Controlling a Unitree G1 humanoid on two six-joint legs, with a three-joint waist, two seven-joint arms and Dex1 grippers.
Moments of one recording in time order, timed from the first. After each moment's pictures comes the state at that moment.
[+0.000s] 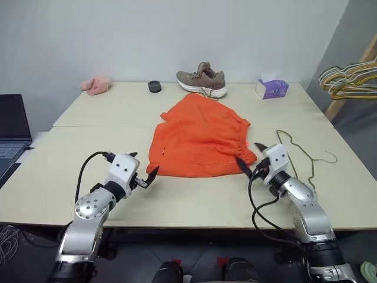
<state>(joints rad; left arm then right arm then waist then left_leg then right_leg) -0.06 0.56 0.06 -0.11 -0.10 0.20 -0.58 -0.16 -0.36 0.08 -0.12 0.18 0.16 0.60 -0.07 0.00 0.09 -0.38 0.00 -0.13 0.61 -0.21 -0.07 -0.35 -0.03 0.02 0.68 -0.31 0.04</state>
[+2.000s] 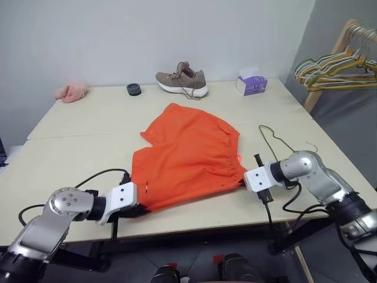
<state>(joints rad) 0.08 1.01 -0.03 -0.27 -0.27 0.28 -1.23 -0.53 -0.80 0.45 0.07 -0.16 -0.16 1.26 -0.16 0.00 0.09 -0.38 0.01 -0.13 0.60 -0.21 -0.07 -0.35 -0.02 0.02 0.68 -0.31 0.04</state>
